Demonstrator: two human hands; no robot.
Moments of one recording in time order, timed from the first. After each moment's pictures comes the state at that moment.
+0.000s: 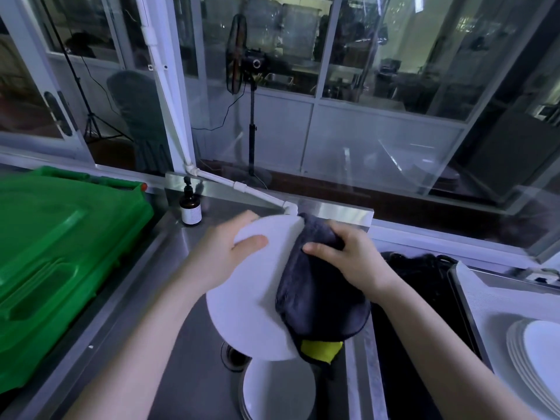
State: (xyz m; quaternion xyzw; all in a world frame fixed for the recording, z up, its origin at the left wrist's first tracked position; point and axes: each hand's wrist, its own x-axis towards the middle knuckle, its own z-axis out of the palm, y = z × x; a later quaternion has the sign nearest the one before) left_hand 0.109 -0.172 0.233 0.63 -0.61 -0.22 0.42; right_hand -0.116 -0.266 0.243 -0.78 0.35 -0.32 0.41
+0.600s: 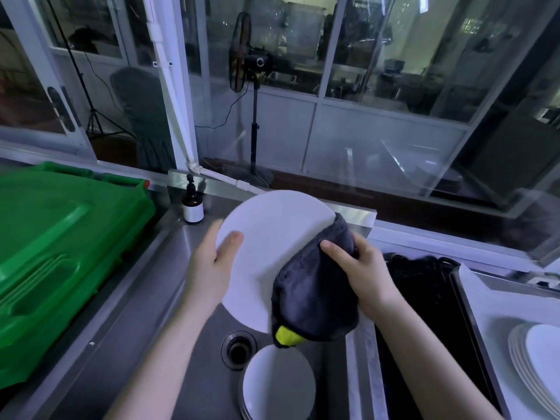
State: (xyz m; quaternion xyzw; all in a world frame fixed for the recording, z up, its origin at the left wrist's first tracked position) left_hand 0.100 -0.161 0.190 0.62 -0.40 -0.24 0.63; right_hand -0.118 -0.251 0.223 -0.61 0.41 -0.42 0.53
